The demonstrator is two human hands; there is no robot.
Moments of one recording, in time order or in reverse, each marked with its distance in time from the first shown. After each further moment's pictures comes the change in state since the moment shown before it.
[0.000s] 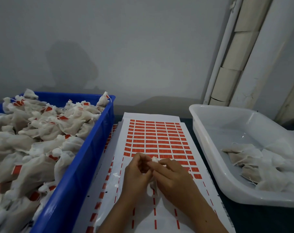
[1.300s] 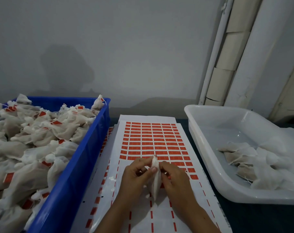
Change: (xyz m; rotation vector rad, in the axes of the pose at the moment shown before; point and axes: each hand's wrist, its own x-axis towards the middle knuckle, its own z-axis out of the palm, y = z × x) left_hand -0.001 0.015 -0.001 -0.068 -0.126 -0.008; right_hand -0.012 -0.004 0.012 0.591 -0.181 0.859
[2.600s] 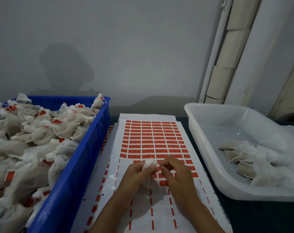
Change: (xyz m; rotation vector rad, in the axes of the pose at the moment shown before) left_hand 0.000 -0.001 -0.005 -0.065 -0.108 -0.256; right_hand 0.001 -0.002 -0.005 0.137 0.121 -0.026
